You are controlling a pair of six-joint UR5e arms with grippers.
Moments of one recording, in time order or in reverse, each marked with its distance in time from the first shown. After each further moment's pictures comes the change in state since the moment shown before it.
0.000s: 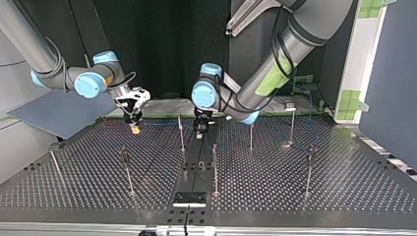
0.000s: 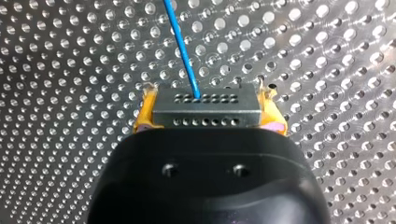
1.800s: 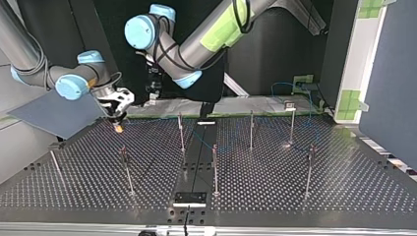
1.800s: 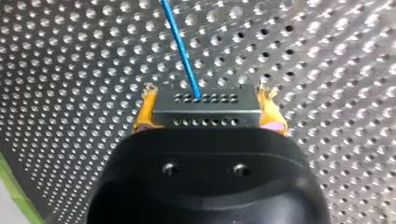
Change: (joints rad) left arm -0.374 0.076 0.057 -0.164 -0.309 0.014; right arm -0.093 -0.017 -0.001 0.071 0.004 0.019
